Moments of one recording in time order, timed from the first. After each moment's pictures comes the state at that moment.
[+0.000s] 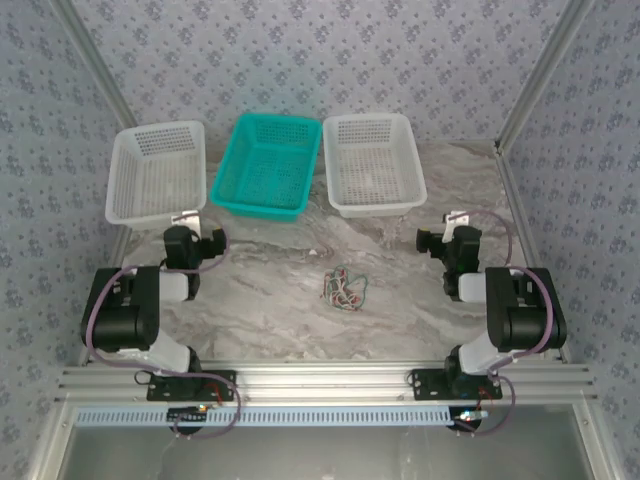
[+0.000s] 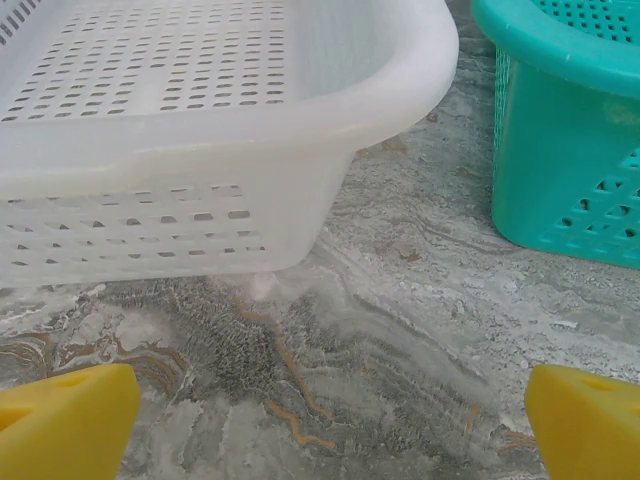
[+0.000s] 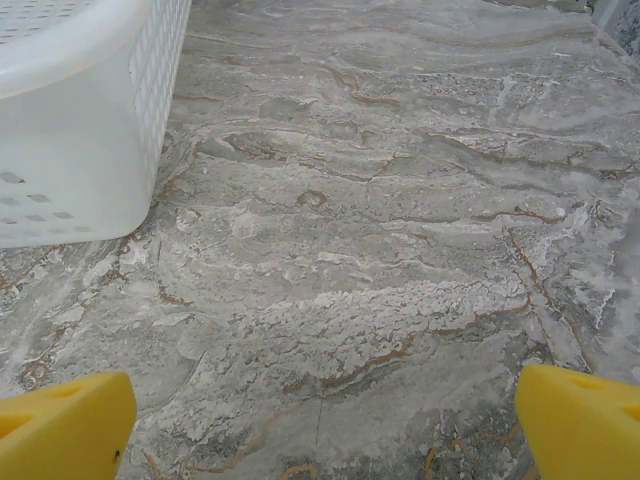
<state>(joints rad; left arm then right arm) 0.02 1.55 0.40 0.69 -0.06 -0.03 -0.03 1.53 0.38 0.69 0.03 -0.01</state>
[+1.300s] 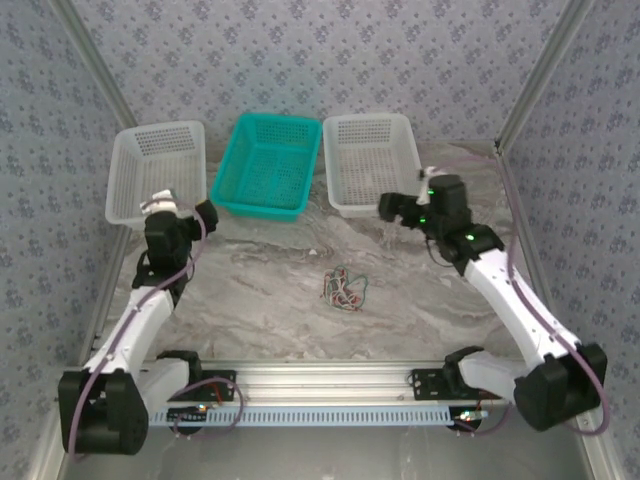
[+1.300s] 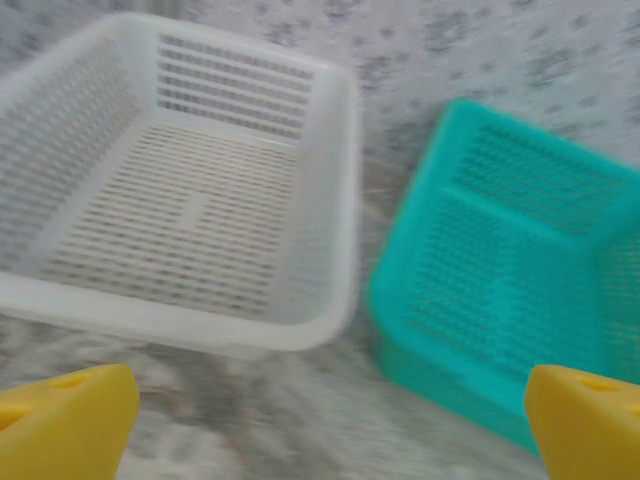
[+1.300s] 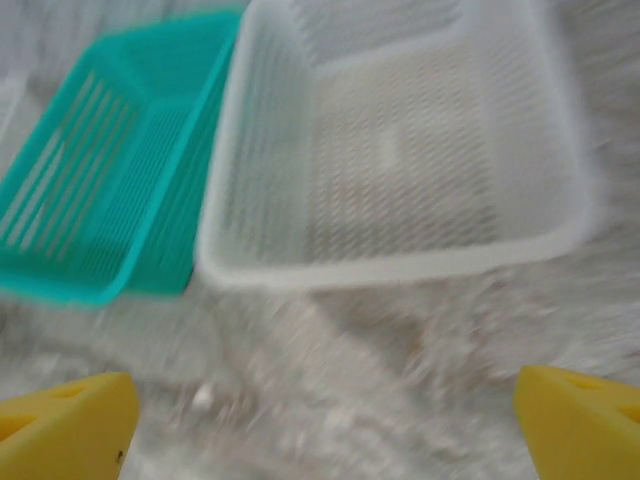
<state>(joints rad) -0.08 0.99 0.62 0.03 -0.14 -0.40 0.39 1.17 1.03 -0.47 -0.02 0.40</state>
